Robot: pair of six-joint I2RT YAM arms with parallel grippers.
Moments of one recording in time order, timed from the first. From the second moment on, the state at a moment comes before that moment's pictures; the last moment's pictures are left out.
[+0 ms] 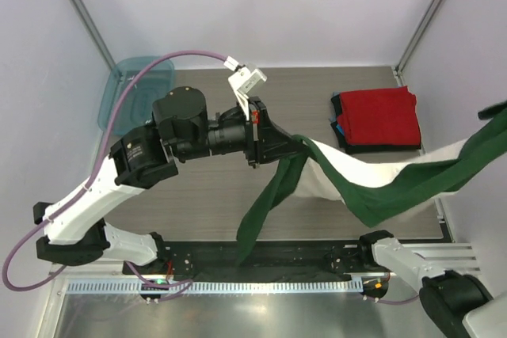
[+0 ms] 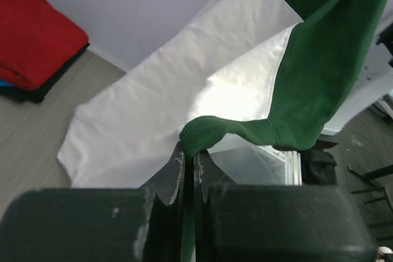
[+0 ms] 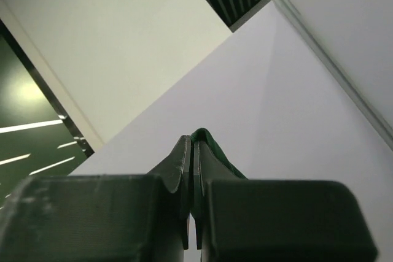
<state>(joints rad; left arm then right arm) -1.14 1.30 1.82 -0.59 0.18 -0.49 0.25 0.94 2.27 -0.53 0.50 0.47</state>
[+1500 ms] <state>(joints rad) 0.28 1.10 0.71 -0.32 0.43 -0.89 0.51 2.55 2.37 0.17 -0.06 0.80</state>
